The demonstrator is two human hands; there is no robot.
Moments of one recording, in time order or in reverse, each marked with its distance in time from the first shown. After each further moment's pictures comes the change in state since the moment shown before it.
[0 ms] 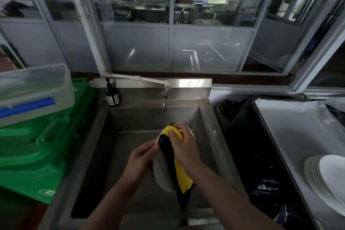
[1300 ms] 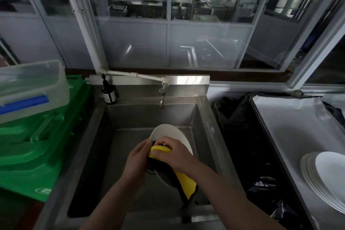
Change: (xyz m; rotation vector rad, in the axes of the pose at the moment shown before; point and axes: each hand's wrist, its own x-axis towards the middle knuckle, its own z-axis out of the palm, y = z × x) left_hand 0.010 -0.010 0.009 -0.137 0.174 -0.179; right_hand 0.000 0.018 0.001 -0.177 -0.401 0.009
